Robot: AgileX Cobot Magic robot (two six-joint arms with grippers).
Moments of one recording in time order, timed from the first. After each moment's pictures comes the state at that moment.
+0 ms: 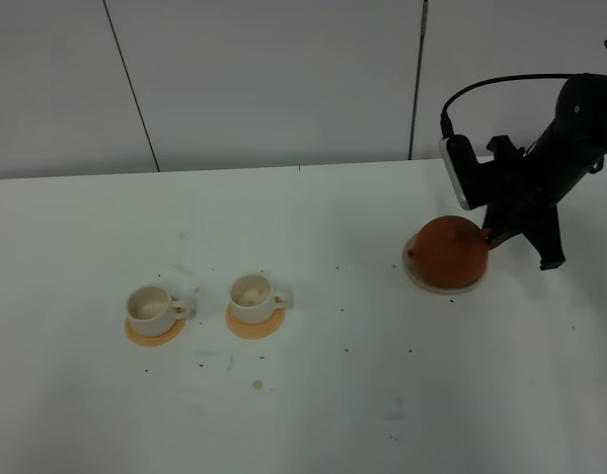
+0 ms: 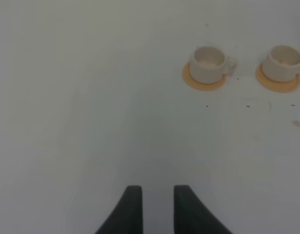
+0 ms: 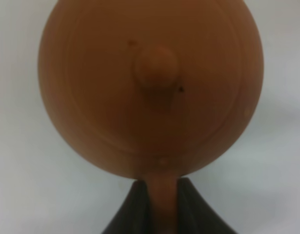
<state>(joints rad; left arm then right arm) 0.12 0.00 -0.52 0.00 1.06 0.02 0.16 2.24 -1.80 0.25 0.90 -1.84</state>
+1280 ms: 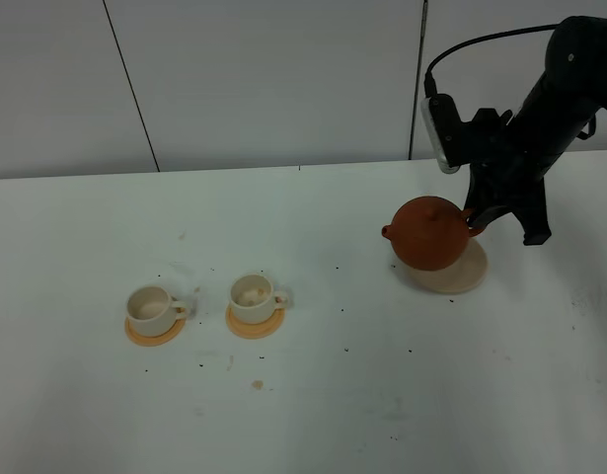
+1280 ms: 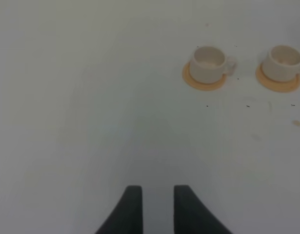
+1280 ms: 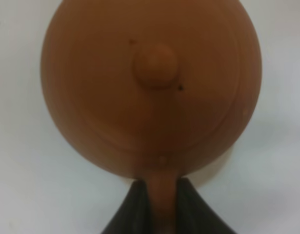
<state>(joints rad) 0.12 0.00 -0.52 0.00 1.06 0.02 0.22 2.20 -1.96 0.27 1.16 -1.69</state>
